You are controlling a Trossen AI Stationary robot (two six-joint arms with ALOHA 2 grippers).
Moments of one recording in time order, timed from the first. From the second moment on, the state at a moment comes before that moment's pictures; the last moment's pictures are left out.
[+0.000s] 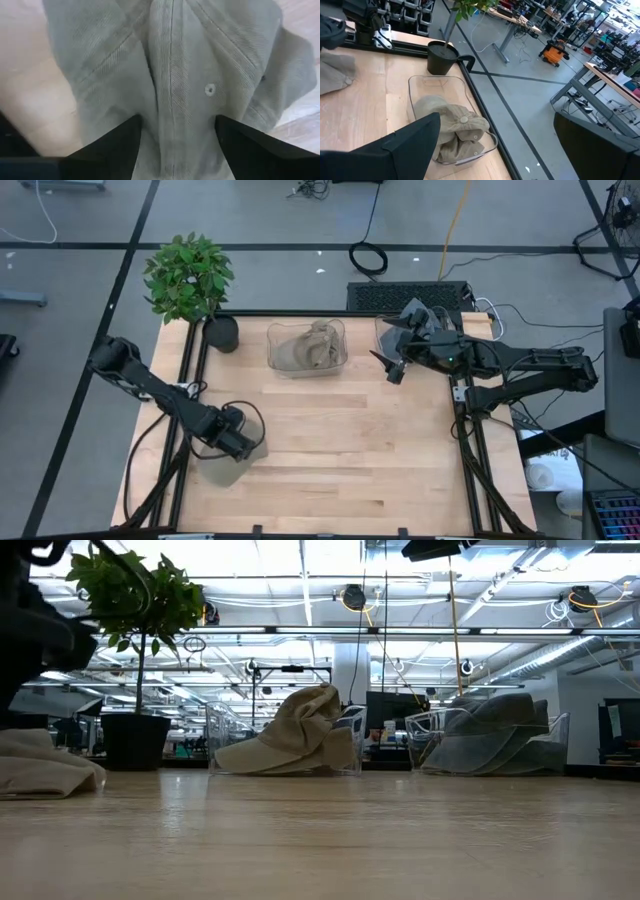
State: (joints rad) left arm -0.55 1.38 0.75 -0.92 0.03 -1.68; right arm -0.01 1.01 1.04 -0.34 0.52 -0.25
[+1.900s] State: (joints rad) left arm -0.37 1.38 1.09 -1.30 -0.26 -1.12; right arm -0.01 1.01 1.04 -0.34 0.52 -0.25
